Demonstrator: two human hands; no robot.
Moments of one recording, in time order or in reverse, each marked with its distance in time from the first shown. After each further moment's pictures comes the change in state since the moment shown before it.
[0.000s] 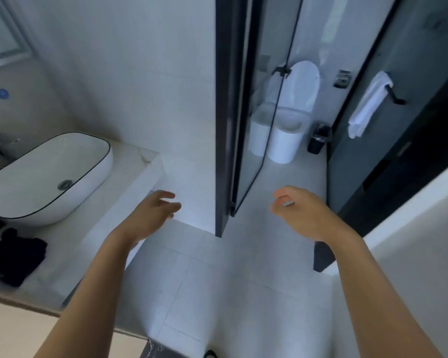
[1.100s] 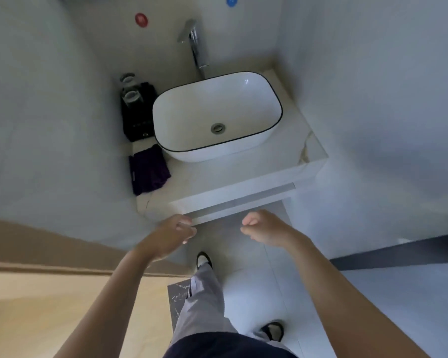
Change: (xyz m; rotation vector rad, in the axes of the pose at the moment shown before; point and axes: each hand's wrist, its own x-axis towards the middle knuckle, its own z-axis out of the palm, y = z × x) left_hand 0.091 -0.161 -0.096 -0.291 0.399 -0.692; right_hand 0.327 -0.169 0.346 -0.420 -1.114 -0.403
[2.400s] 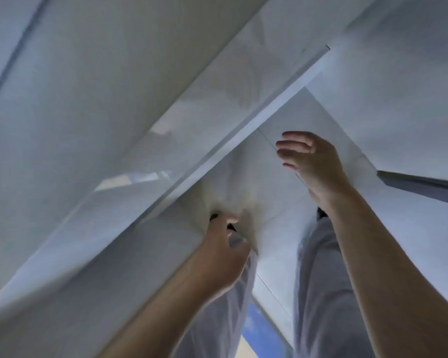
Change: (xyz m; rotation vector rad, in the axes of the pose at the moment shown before) left_hand 0.349 -0.078 0.249 0.301 -0.150 -0.222; right_hand 0.344 0.288 0.054 1.170 0.437 0.258
